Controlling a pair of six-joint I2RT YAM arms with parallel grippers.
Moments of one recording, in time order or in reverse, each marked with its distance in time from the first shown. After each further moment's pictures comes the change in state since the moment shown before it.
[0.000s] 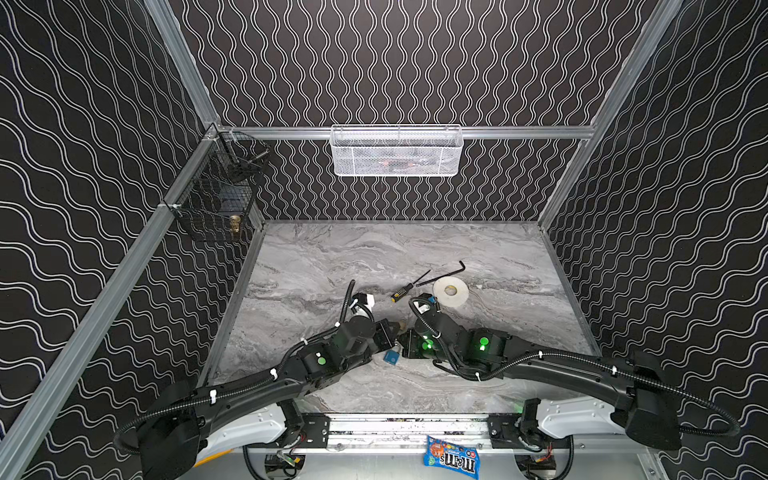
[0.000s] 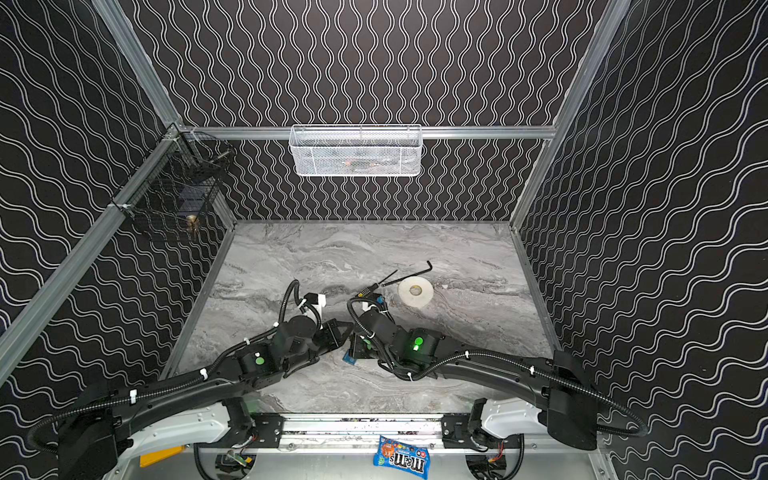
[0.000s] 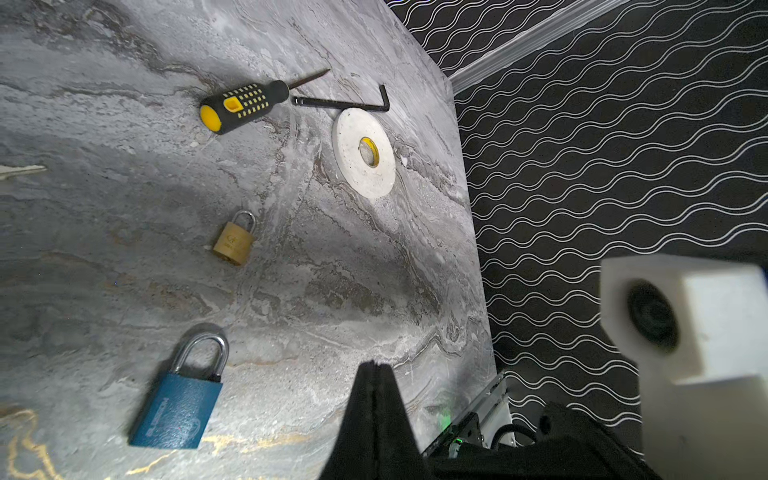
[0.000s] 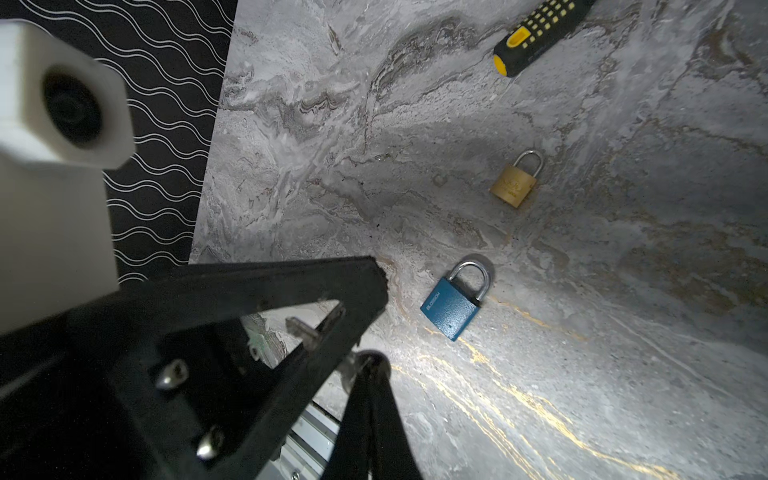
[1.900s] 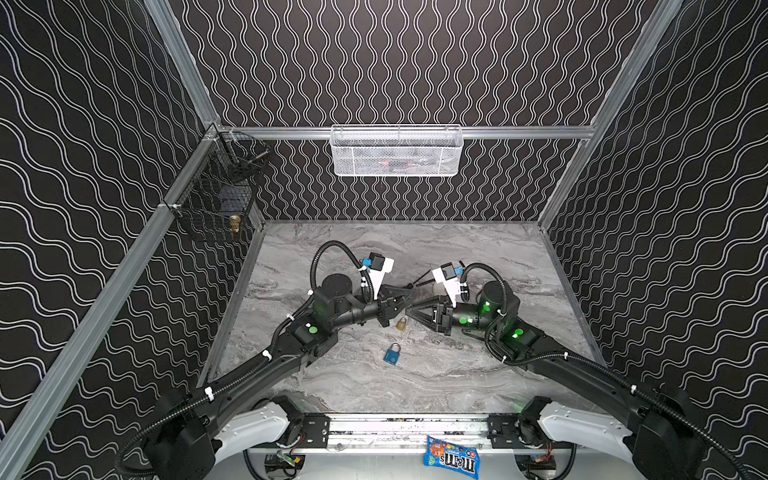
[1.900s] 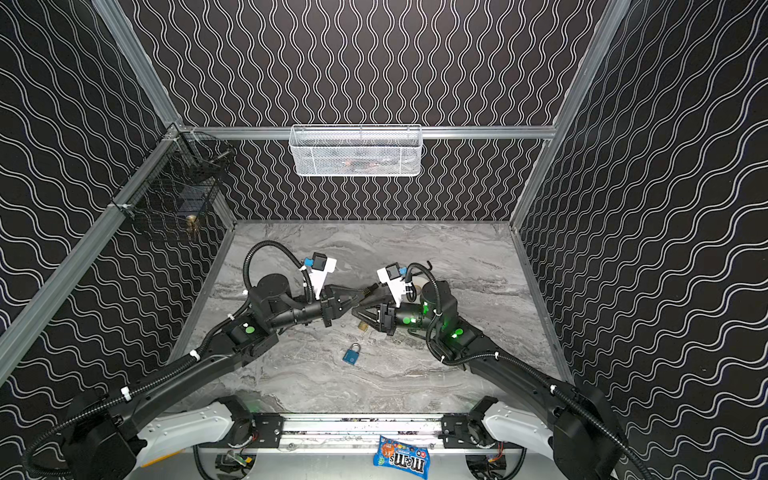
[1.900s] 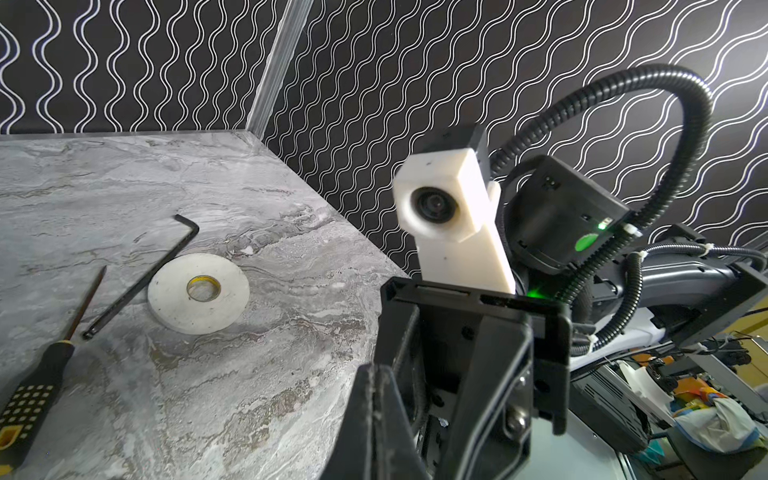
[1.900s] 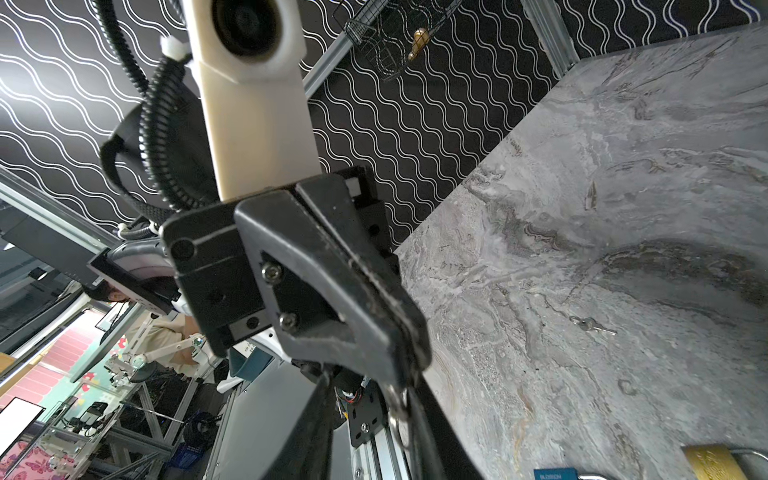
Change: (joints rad) left arm 0.272 0.066 0.237 0.179 0.655 0.616; right arm -0.447 -0.175 -0.249 0.736 -0.864 -0.330
